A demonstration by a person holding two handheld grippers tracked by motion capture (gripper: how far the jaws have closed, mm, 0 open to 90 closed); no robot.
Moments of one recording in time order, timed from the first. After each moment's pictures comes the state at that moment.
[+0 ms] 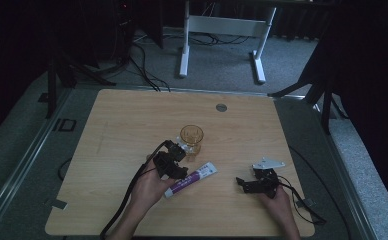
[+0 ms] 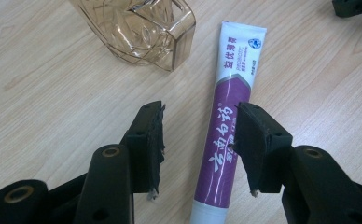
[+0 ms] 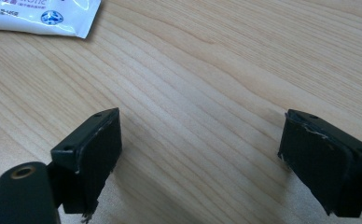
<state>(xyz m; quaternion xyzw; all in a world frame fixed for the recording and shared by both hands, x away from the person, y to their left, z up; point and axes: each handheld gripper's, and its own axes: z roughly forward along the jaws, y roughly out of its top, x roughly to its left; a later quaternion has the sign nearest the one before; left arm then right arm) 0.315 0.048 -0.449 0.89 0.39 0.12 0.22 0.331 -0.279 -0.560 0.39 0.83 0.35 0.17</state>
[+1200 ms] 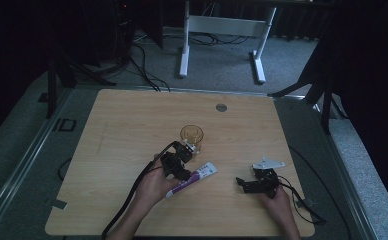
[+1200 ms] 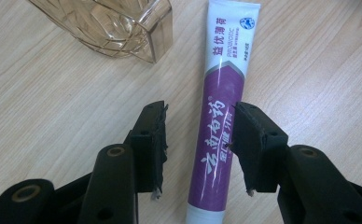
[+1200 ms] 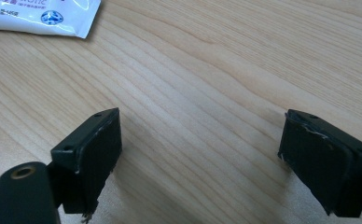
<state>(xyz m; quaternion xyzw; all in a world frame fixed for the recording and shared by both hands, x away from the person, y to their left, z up) 0.324 0.031 -0.459 0.91 0.36 0.10 0.18 0.331 -0.279 -0.560 0.39 0.83 0.35 0.17</state>
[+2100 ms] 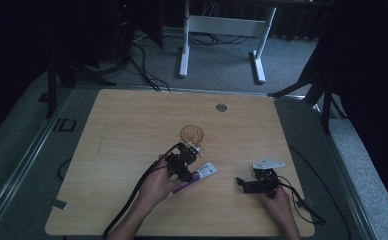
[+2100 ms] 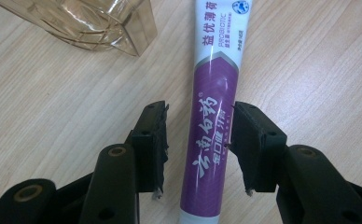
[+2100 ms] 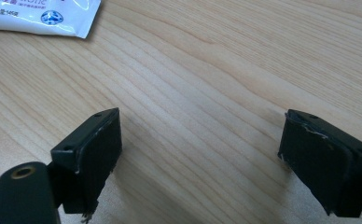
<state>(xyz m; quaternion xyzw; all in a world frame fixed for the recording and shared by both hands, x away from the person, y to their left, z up) 0.330 0.020 -0.469 0.92 0.35 0.08 0.15 0.331 -0.279 -0.560 0.39 0.83 0.35 0.17</state>
